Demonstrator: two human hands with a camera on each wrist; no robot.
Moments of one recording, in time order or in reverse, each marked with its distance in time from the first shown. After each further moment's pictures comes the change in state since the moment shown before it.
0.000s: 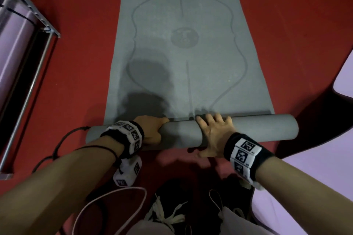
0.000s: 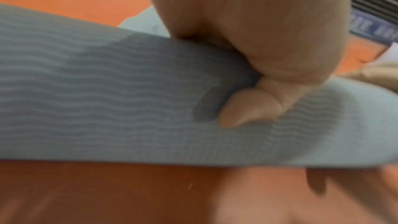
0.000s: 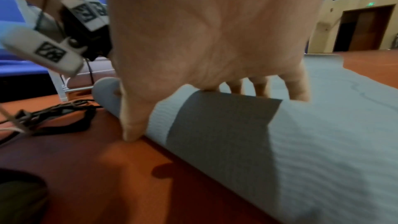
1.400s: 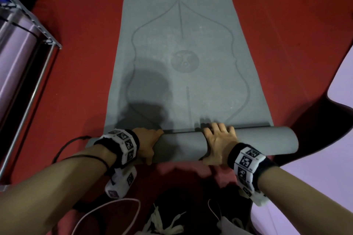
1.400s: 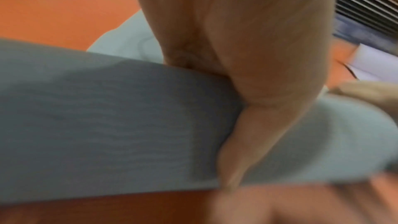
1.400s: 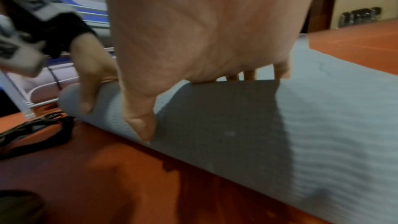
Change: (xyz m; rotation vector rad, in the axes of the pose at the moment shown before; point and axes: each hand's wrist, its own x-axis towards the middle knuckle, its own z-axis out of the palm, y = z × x) left_hand 0.000 -0.008 0.002 0.164 -0.126 0.047; right_hand -0.004 0.014 0.011 0.116 0.009 0.075
